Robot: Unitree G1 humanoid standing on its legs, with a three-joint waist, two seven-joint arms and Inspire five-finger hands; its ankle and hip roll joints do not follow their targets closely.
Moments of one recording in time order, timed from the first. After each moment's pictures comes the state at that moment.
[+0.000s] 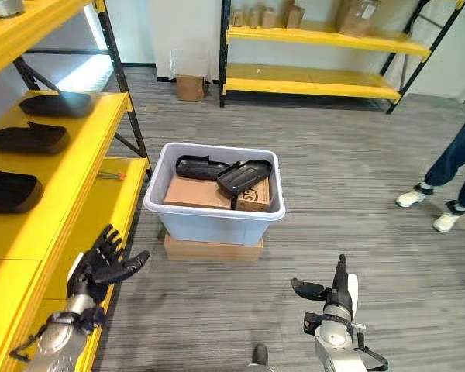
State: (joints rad) left arm 0.24 0.38 -0.08 0.02 -0.58 -0.10 0.02; right arm 0.11 -0.40 0.05 0.14 0.20 0.17 -0.51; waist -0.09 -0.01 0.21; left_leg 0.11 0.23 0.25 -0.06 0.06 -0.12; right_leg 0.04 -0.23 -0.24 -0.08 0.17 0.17
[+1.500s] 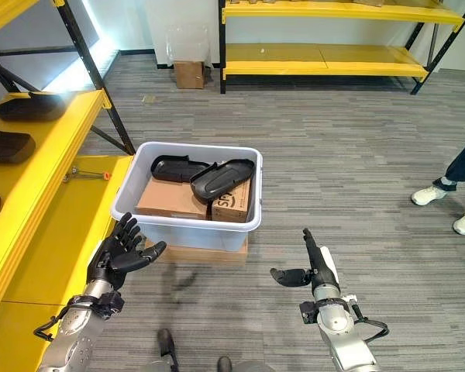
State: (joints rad) left arm 0.09 0.37 -0.06 0.14 -0.58 -0.13 0.01; right arm 0.08 -0.47 0.14 0.13 0.12 0.08 -0.21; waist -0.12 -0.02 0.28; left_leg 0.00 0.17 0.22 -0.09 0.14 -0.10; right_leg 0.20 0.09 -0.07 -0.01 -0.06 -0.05
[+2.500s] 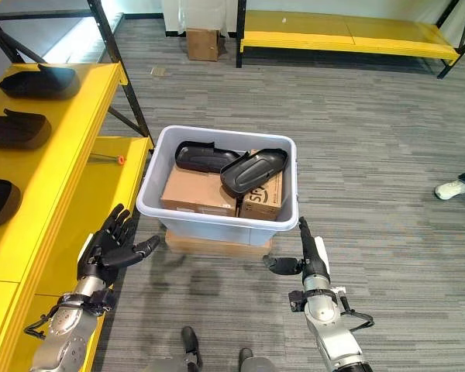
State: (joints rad) left arm 0.11 0.38 -0.01 0.07 -0.57 -0.13 -0.01; right arm 0.02 -0.40 0.17 0.12 0.12 0.08 -0.28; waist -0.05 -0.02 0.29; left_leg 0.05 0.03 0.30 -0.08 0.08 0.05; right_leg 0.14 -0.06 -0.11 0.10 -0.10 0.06
